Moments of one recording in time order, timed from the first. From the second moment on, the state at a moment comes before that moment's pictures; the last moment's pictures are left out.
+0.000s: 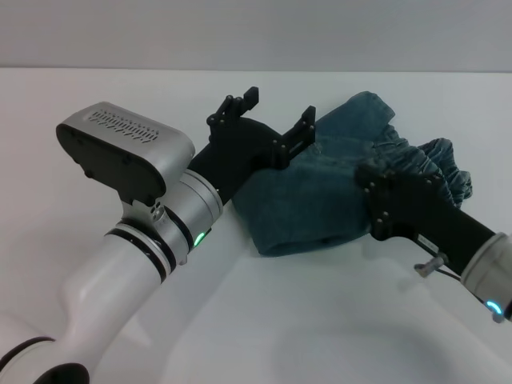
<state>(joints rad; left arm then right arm) -0.26 -2.06 -0.83 -1.08 2.49 0.46 0.13 -0.05 2.08 1.25 1.06 -0.62 0.67 -2.42</state>
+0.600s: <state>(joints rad) -0.25 -2.07 -0.74 -0.90 2.49 0.77 0.04 0.03 2.08 1.31 0.90 -0.51 0.74 -2.57</state>
